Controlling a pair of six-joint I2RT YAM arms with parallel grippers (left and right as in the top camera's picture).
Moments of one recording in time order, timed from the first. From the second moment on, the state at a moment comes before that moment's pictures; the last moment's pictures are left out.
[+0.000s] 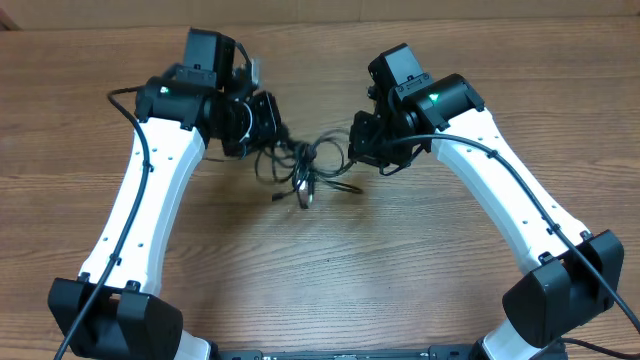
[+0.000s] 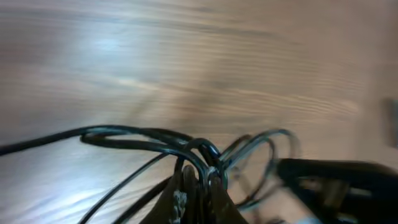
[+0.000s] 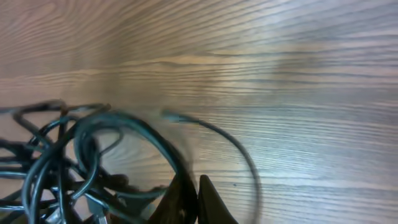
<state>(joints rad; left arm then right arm) -0.20 1.68 1.63 -1.13 0.41 -0.52 0.46 1.79 1.68 -1.16 -0.29 0.67</state>
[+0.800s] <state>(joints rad) -0.19 1.68 1.63 -1.21 0.24 -0.50 0.38 1.69 1.68 -1.26 -0.14 0.65</state>
